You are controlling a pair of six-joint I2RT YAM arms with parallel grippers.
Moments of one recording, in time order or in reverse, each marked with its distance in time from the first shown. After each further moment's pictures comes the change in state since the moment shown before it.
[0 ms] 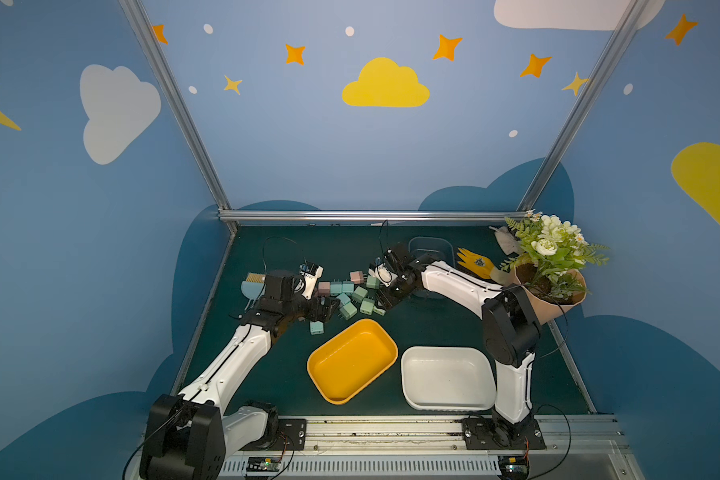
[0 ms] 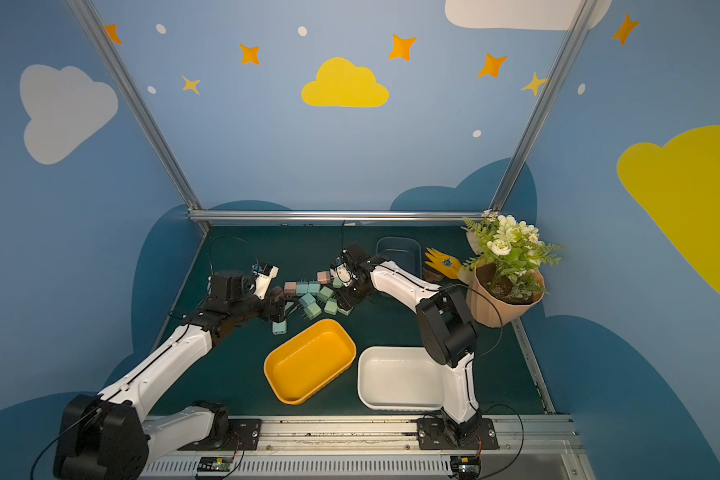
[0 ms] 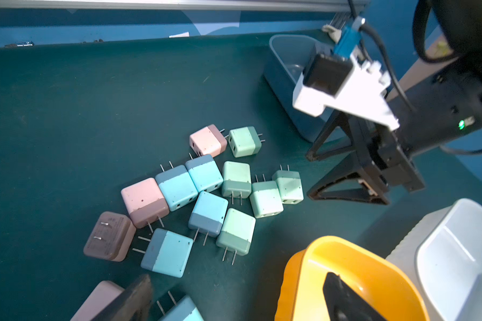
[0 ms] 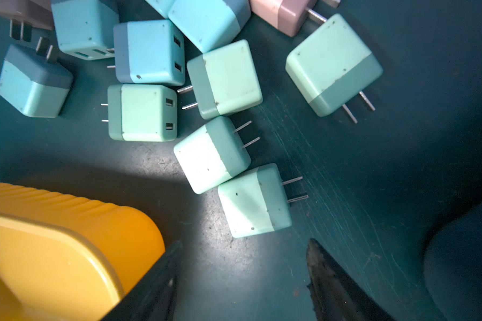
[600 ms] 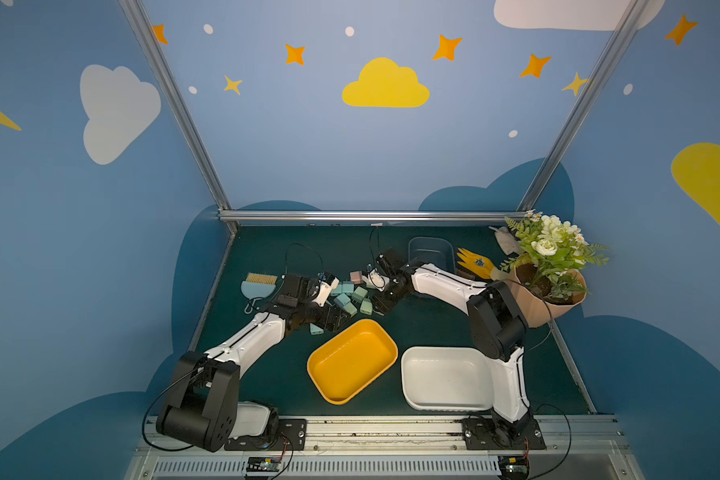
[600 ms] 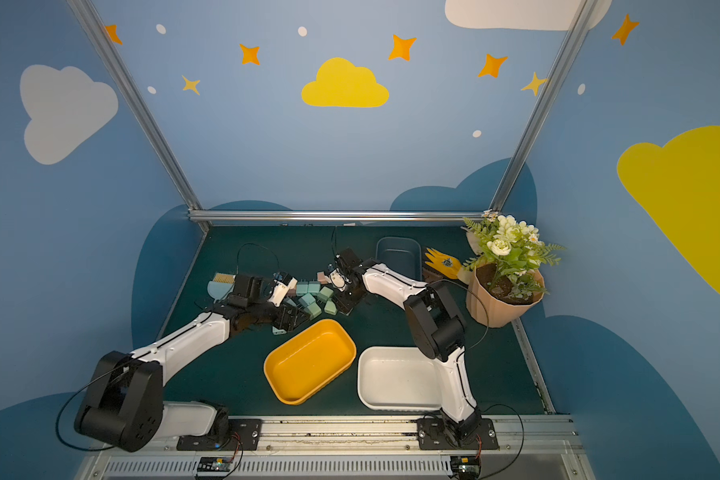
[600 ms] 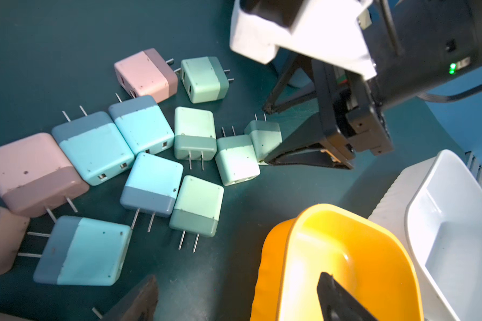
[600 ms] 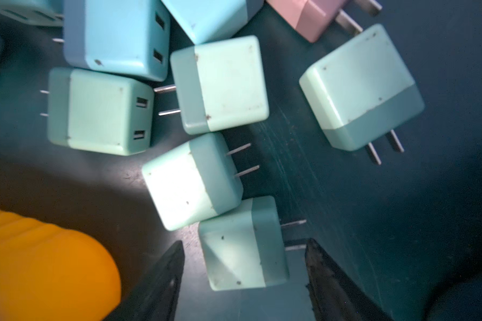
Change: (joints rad) left arm -0.067 0.195 0.018 -0.035 0.076 0.063; right arm 0.027 0.104 0.037 0.043 0.084 -0.129
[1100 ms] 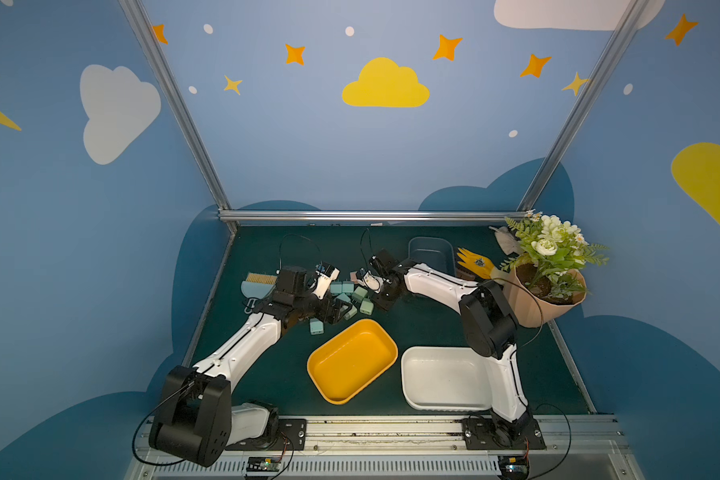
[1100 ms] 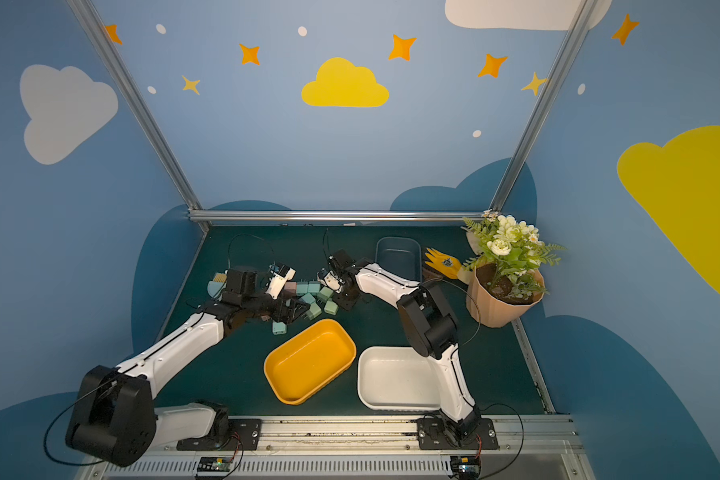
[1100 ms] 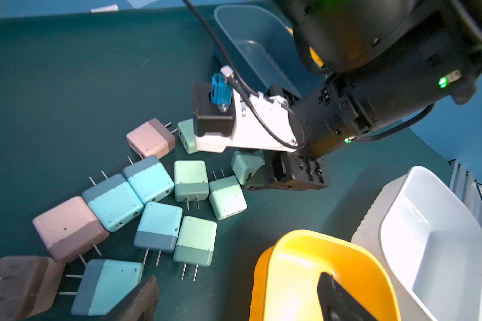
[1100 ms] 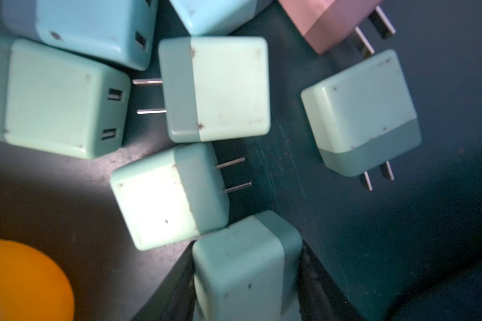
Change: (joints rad) left arm 0.000 -0.090 0.039 0.022 0.014 0.023; right arm 0.030 0.035 0.063 -0.046 0.096 -0.095
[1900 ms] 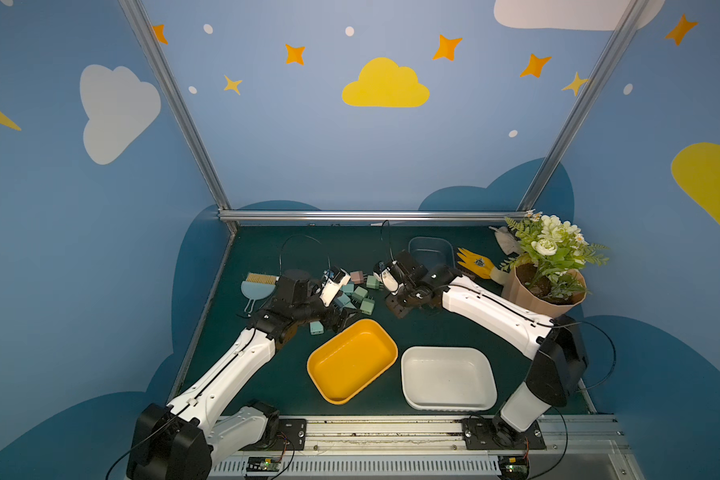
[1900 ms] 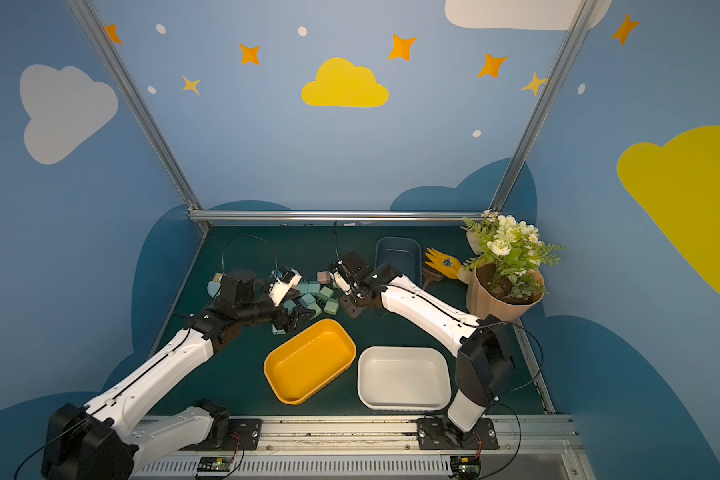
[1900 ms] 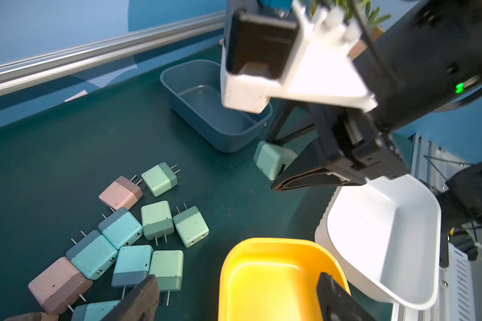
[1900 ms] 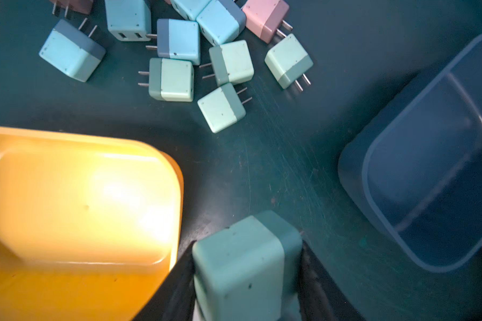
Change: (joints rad) left arm -0.154 -0.172 0.014 -0.068 -0.016 0.103; right arm 0.111 -0.522 -0.266 -0.124 0.138 0.337
